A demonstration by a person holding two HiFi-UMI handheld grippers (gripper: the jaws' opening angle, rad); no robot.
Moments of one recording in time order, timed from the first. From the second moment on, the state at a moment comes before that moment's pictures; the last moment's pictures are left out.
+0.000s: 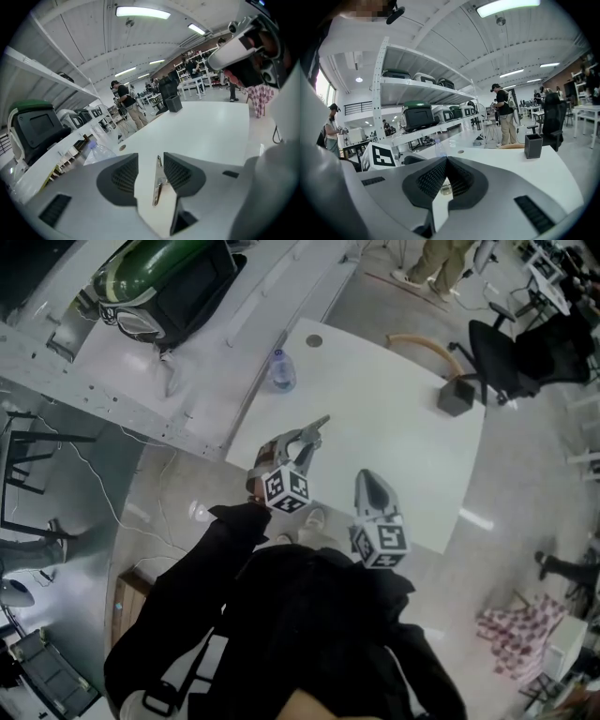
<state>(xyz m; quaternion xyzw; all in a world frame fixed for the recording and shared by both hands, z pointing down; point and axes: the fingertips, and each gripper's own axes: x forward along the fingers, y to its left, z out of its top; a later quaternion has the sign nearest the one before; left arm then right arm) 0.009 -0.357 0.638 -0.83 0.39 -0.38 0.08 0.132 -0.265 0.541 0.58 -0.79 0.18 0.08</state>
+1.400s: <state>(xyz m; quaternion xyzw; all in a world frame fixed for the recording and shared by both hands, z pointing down) -0.016 -0.275 0.504 -0.90 0.42 -0.11 -0.07 0.108 -0.241 0.485 0.59 -0.80 0.13 0.05</state>
